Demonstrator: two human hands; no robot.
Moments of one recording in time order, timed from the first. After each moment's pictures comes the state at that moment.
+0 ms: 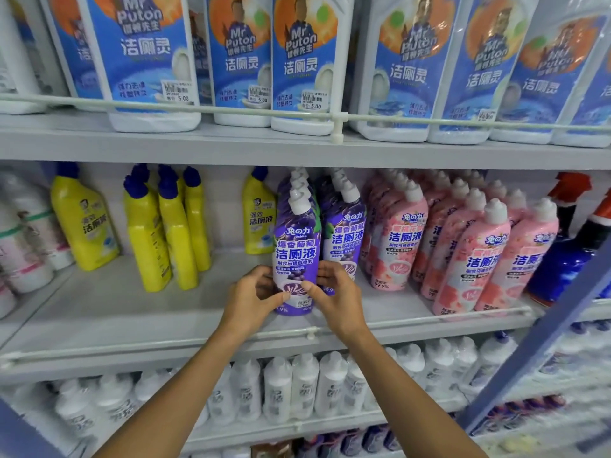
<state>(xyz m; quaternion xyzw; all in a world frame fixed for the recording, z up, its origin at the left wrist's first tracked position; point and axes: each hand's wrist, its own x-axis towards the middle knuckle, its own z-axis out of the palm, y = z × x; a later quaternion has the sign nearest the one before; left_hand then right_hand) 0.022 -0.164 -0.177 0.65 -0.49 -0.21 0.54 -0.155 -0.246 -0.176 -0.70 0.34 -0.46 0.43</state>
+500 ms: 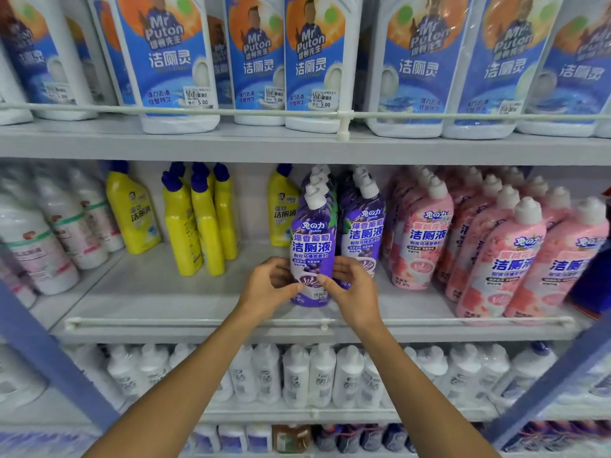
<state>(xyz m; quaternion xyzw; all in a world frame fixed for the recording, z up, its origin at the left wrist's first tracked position) 0.010 -0.154 -0.161 0.67 -0.45 -0.22 0.55 -0.160 -0.247 -0.173 -0.69 0.33 -0.45 0.46</state>
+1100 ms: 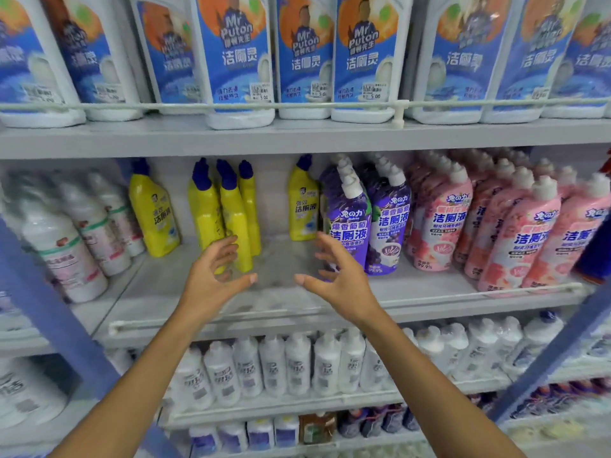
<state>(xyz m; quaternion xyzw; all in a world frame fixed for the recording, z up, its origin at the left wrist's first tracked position) 0.126 -0.038 -0.134 0.63 -0.45 -0.19 0.60 -0.098 -0.160 -0.135 -0.76 0.26 -0.40 0.44</state>
